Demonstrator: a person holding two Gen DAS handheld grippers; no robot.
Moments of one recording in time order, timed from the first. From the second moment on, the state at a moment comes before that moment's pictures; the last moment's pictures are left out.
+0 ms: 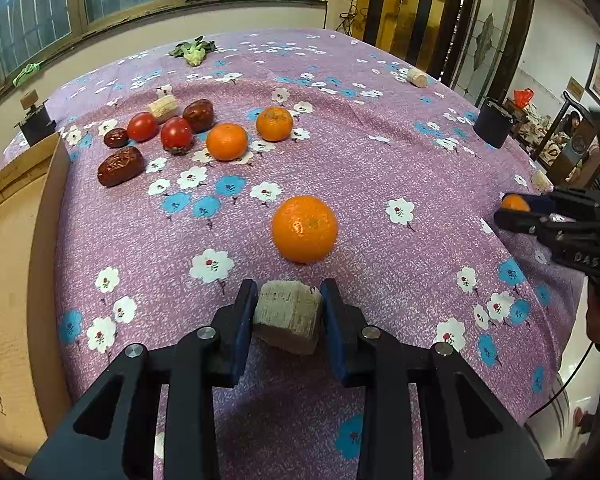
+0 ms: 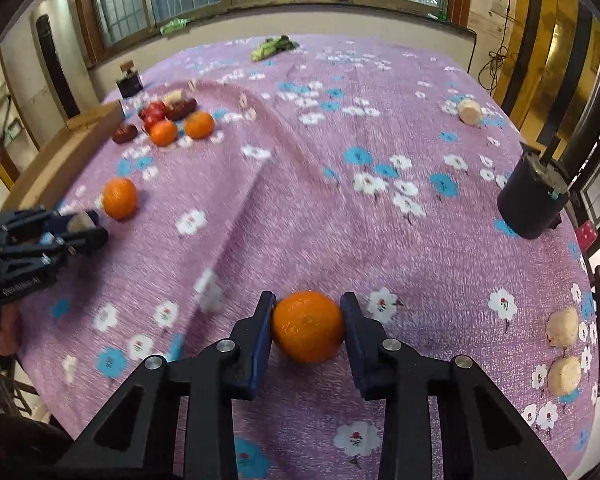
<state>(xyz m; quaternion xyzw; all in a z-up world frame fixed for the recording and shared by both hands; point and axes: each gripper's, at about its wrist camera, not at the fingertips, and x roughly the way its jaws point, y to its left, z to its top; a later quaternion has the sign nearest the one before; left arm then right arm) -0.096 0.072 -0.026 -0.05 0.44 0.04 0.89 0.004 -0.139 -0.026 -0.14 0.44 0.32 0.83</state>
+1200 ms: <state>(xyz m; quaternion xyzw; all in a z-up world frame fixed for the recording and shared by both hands) -0.176 0.164 0.016 -0.09 0.38 0.15 0.91 -0.068 0.008 0.022 -0.15 0.40 0.50 0.75</state>
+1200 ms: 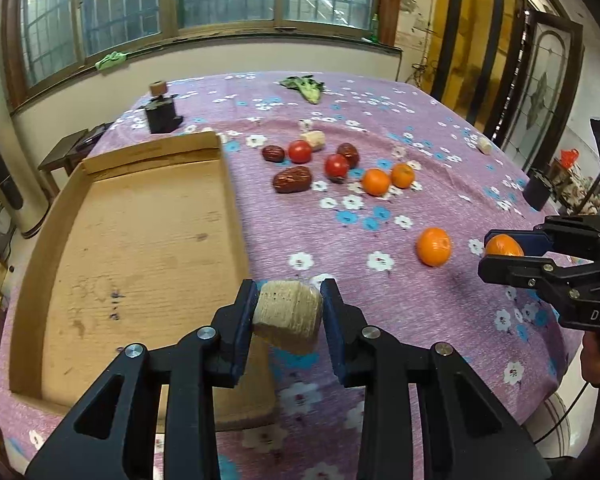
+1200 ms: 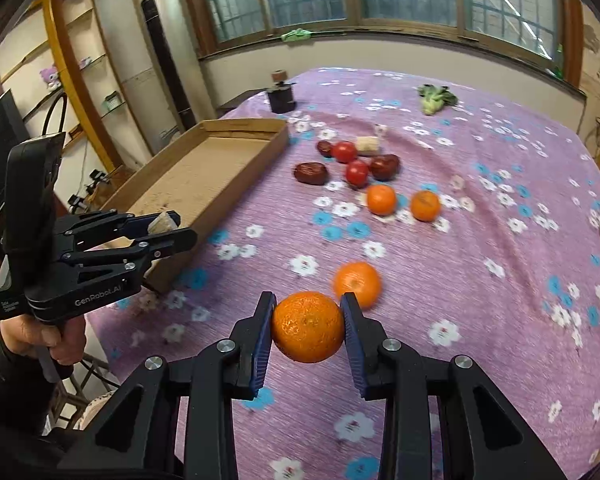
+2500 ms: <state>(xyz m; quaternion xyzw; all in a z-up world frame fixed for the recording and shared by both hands) -0.233 0.273 -0.021 -0.14 0.42 0.27 0.85 -0.155 0.215 -0.028 -0.26 0.41 0.64 0.59</state>
